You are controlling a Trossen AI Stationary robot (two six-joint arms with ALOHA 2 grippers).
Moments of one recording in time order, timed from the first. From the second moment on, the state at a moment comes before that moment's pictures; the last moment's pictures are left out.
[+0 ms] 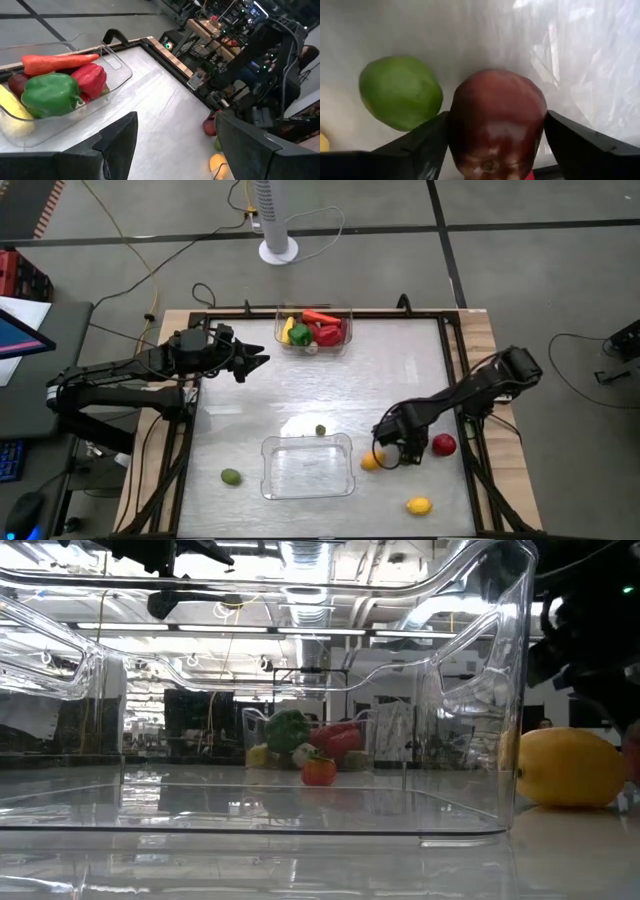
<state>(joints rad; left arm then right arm) 0.24 0.75 0.72 -0.23 -0.07 -0.63 0.35 1.61 0.96 -1.13 -0.11 0.60</state>
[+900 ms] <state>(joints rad) 0.35 0.75 0.72 -0.07 -0.17 -0.69 -0.29 1.54 1.36 -0.85 -0.05 0.18</state>
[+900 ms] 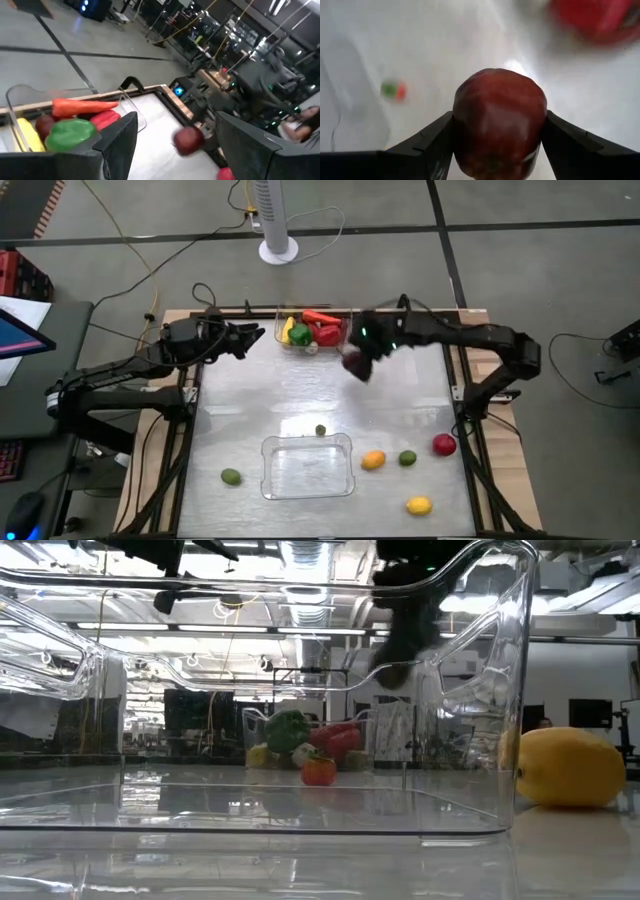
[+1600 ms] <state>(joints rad) 0.36 0.75 0.72 -0.06 -0.09 -0.79 -0.51 1.87 1.61 -0.18 -1.43 0.62</state>
